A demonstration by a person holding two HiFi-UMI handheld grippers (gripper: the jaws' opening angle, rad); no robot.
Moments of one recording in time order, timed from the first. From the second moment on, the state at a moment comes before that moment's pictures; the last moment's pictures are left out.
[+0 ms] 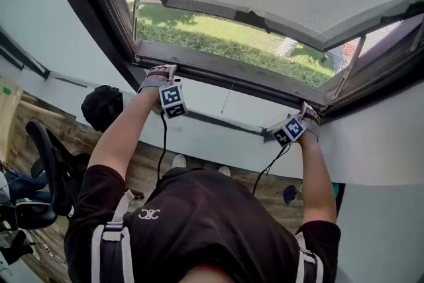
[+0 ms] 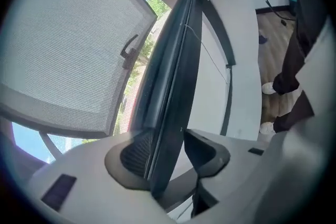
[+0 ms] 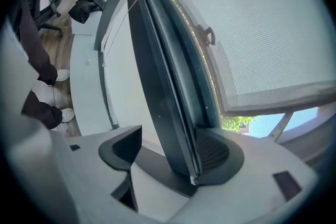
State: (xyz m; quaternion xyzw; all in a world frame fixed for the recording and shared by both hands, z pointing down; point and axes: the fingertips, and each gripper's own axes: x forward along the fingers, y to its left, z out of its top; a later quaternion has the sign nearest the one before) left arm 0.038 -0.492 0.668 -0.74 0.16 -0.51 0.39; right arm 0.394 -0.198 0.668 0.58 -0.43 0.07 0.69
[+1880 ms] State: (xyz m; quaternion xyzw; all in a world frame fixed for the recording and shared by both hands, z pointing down) left arm 0.129 -0.409 0.406 -0.96 0.29 -0.06 0.00; right arm 0.263 -0.302 0.378 0.81 -0.58 -0.02 -0.02
